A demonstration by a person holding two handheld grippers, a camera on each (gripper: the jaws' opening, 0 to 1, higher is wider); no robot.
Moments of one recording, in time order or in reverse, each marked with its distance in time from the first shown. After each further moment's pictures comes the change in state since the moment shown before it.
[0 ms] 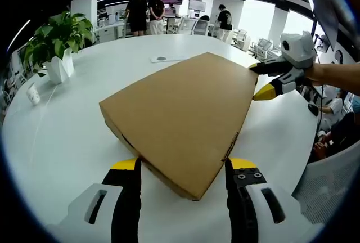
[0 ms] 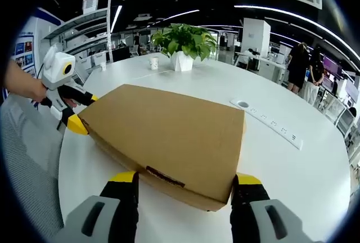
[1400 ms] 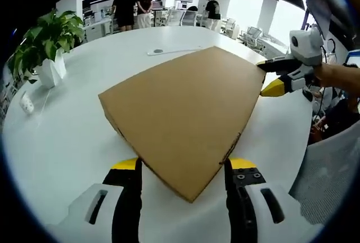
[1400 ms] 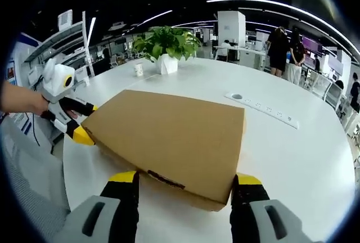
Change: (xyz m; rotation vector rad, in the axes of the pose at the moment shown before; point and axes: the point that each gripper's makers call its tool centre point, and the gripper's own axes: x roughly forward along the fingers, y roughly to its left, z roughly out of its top) left arm -0.004 0.035 -0.005 0.080 0.077 -0.067; right arm 0.006 0.029 0.004 0.163 -0.004 -0.106
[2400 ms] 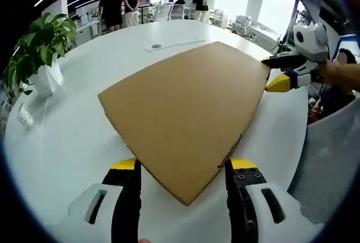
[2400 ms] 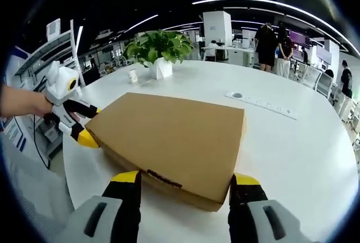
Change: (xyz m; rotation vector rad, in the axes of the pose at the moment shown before) left arm -0.013 0.034 -0.010 0.096 0.058 -0.050; right arm 0.003 0.042 0.002 0.087 -0.027 -0.067
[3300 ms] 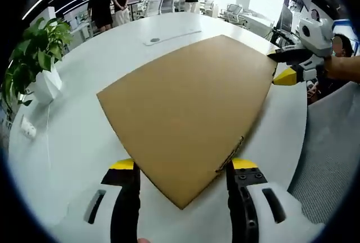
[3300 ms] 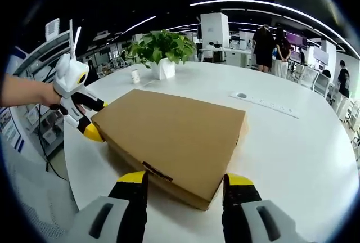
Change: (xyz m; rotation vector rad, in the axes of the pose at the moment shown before) left arm -0.019 0.018 -0.013 0.097 0.068 -0.012; right arm -0.001 0.034 -0.005 0.003 -0.011 -0.022
